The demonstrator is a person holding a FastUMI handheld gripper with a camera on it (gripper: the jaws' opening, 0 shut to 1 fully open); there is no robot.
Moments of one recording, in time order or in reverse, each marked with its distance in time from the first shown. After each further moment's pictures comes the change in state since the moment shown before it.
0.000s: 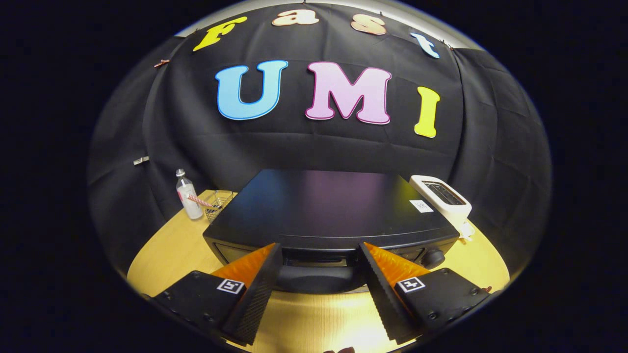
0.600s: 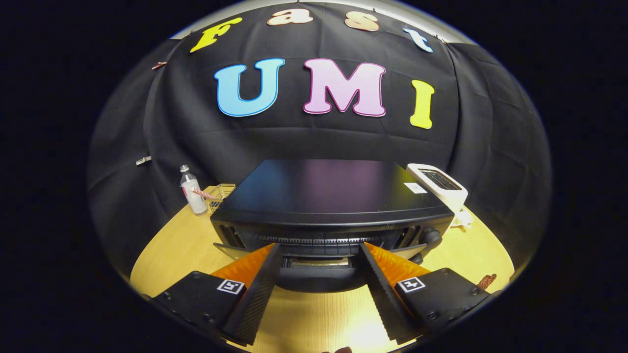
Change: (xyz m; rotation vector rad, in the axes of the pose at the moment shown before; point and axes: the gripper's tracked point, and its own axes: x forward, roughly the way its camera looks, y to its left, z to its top) arm -0.029 -0.001 -0.025 0.011 0.033 0.002
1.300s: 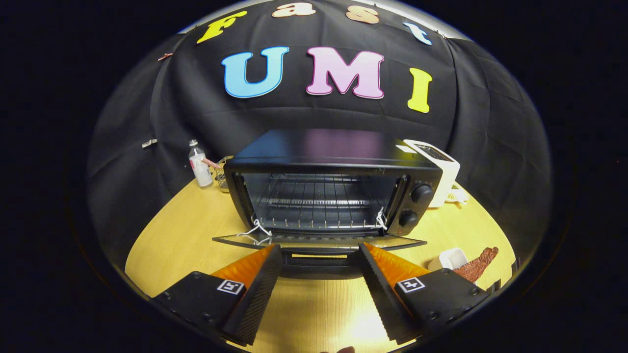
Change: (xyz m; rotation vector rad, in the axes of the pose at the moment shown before) arm -0.042 -0.001 -0.071 -0.017 0.103 0.008
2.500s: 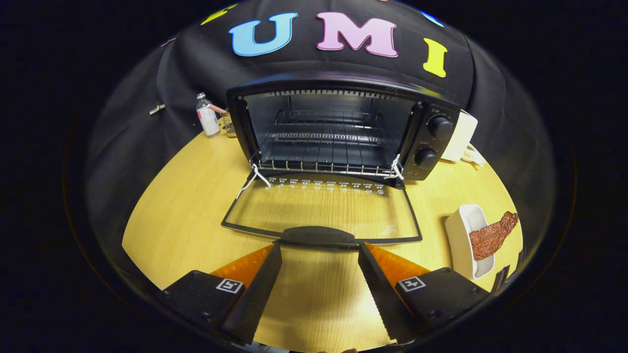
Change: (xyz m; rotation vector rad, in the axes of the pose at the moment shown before) arm -0.016 -0.006 -0.078 -0.013 0.232 0.098
